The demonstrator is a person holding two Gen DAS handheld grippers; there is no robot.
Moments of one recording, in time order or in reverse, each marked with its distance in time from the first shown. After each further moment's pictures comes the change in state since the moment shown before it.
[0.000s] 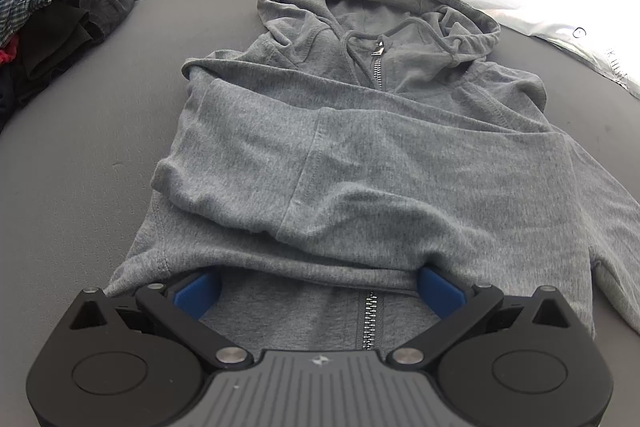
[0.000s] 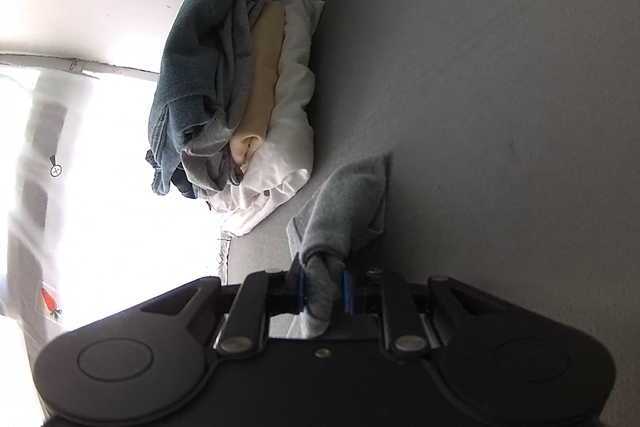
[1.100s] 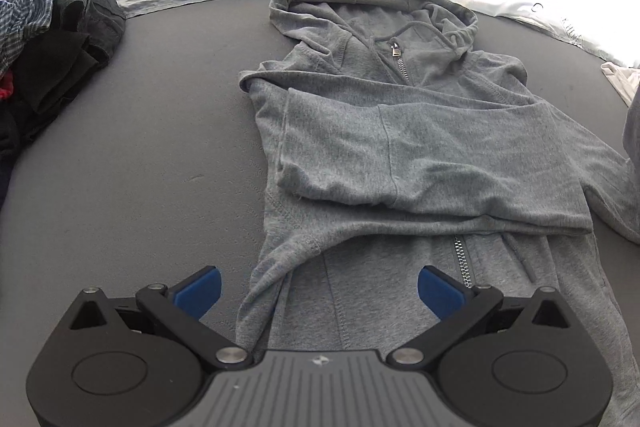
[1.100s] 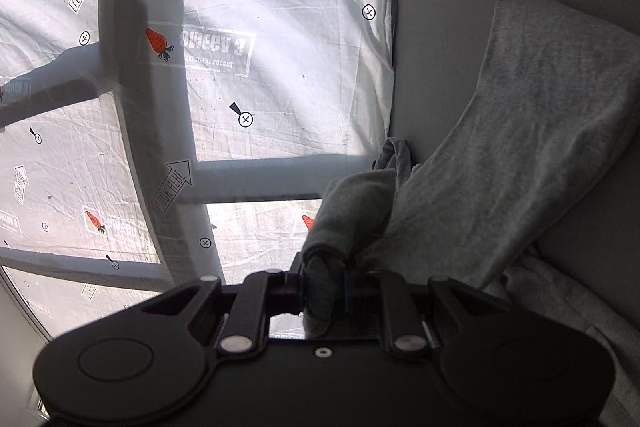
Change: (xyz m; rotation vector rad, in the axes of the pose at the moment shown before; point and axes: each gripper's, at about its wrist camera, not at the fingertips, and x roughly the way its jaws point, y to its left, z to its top) left arm -0.040 0.093 0.000 0.157 0.034 -0.120; right arm 0.048 0.142 -0.260 0.001 0.635 0.337
